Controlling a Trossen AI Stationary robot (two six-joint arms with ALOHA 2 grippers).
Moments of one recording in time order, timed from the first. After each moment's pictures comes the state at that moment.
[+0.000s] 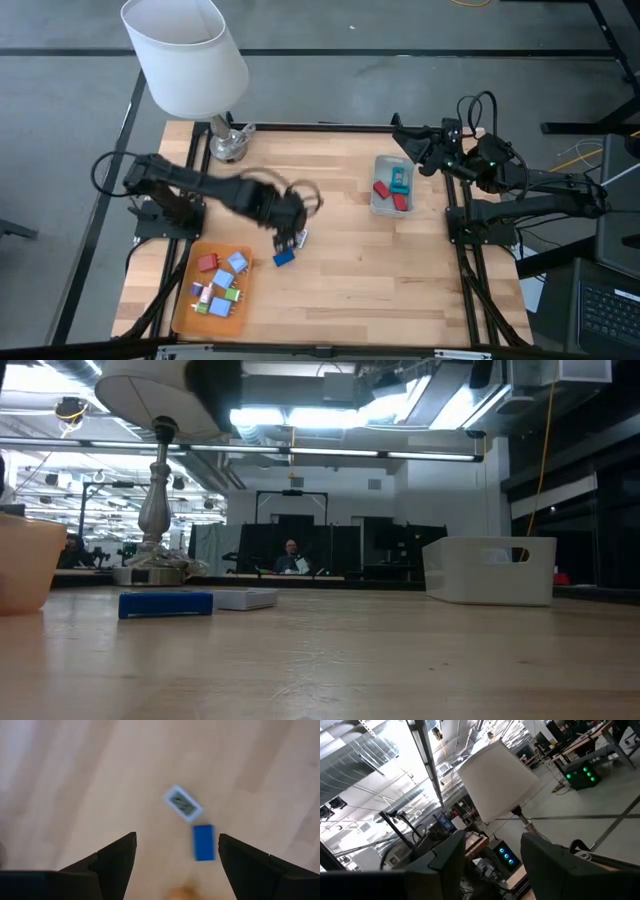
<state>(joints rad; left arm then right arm) -0.19 1.65 1.61 -1.28 -0.20 -0.61 -0.11 0.81 0.78 0.27 0.24 0.67</state>
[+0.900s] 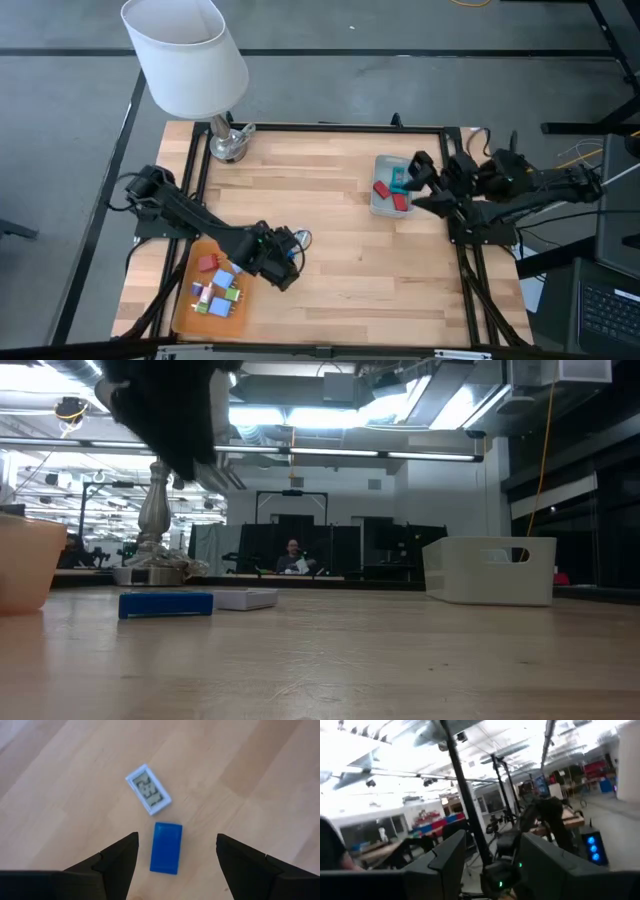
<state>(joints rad) -0.50 1.70 1.32 -0.95 -0.44 -1.10 0.10 0.79 0.78 0.34 -0.17 0.45</state>
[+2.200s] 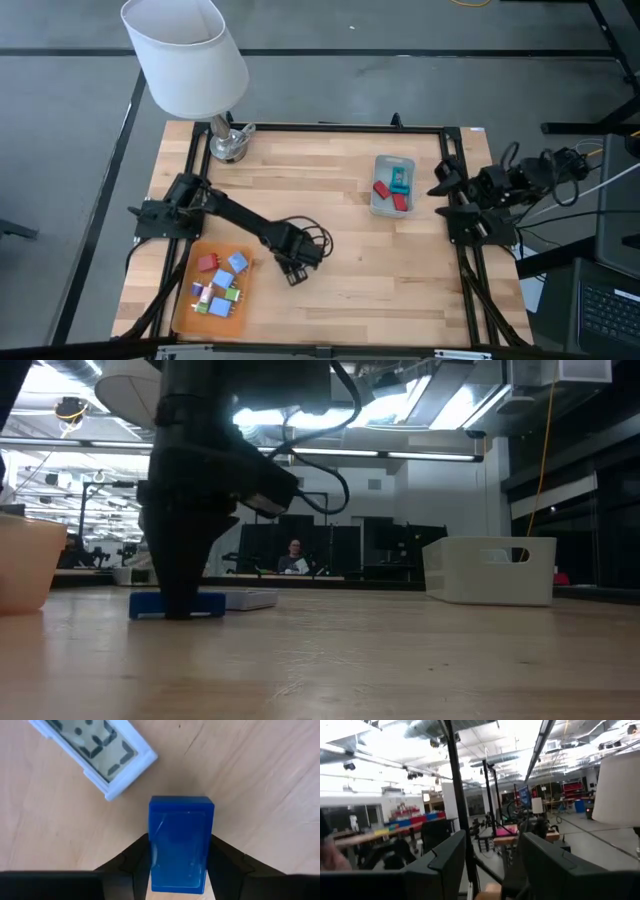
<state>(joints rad) -0.29 2.03 1.32 -0.84 -0.02 -0.82 0.50 0.65 0.78 0.23 0.23 0.11</state>
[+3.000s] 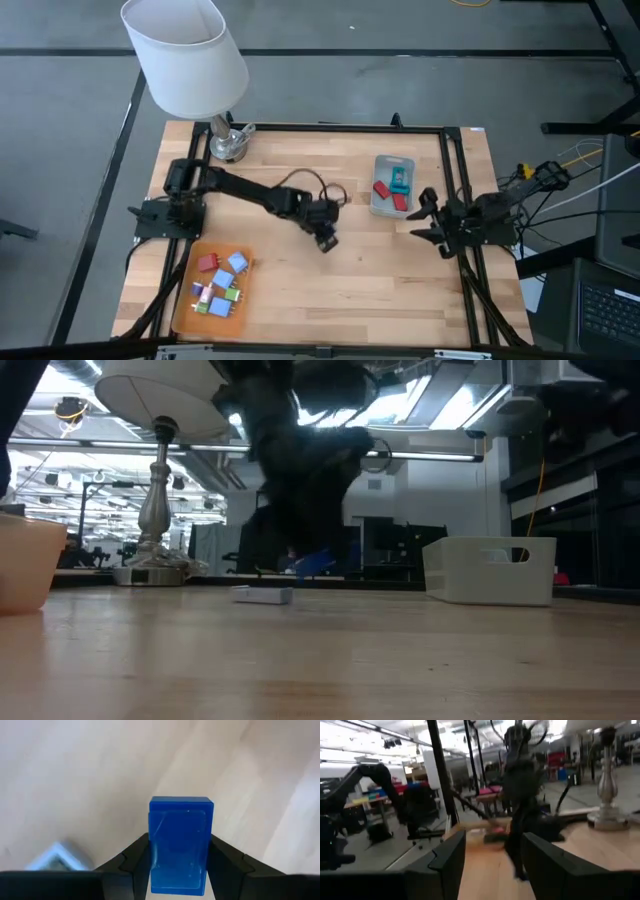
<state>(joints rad) -0.07 1.94 1.31 -0.47 0.00 -0.69 0.51 0.18 0.02 0.35 0.31 0.13</state>
